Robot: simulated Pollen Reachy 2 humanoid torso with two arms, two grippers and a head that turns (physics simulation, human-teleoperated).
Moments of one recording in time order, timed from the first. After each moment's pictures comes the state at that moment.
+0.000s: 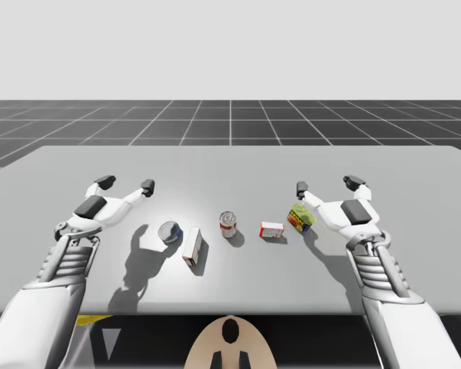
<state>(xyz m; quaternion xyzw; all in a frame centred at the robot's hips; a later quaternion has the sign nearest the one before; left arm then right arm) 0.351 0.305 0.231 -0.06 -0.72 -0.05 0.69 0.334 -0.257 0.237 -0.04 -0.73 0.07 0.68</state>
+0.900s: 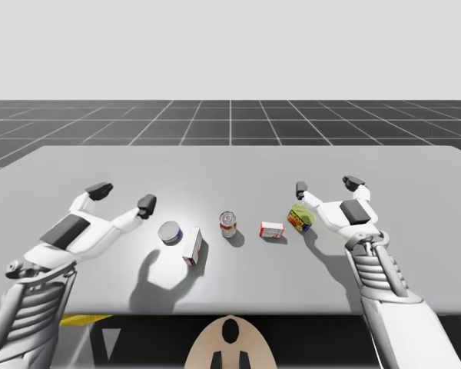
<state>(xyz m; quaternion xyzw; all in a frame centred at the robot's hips) 0.280 0.274 0.268 -0.10 -0.71 -0.11 0.69 0.335 -0.256 0.235 -0.04 -0.73 0.06 0.68</state>
